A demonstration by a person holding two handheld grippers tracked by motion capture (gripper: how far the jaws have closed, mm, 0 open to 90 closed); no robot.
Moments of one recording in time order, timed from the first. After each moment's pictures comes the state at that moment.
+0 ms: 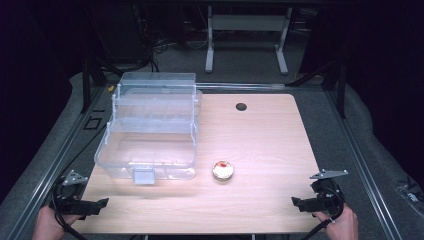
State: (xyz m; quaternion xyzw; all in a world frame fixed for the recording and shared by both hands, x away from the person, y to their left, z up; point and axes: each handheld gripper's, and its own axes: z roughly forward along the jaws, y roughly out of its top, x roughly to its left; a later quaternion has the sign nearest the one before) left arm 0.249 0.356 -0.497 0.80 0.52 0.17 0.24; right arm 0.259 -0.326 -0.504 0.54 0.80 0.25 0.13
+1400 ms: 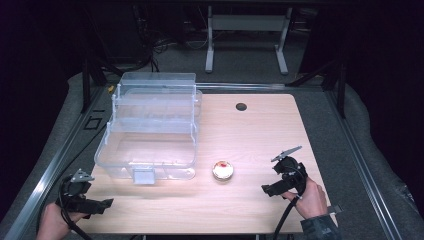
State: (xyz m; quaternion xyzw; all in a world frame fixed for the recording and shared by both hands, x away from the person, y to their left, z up) left arm 0.258 0.346 -0.501 0.82 0.51 0.14 0.23; right arm 0.313 -0.234 -0.477 0.45 0.86 0.20 0.09
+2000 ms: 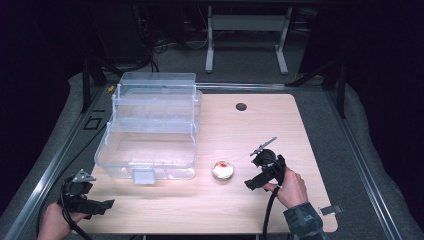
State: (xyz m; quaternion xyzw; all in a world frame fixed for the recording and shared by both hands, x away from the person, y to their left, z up) left arm 0.259 0.345 -0.504 0.82 0.51 0.13 0.22; right arm 0.341 -0.186 -0.480 0.41 0.89 0.19 0.07
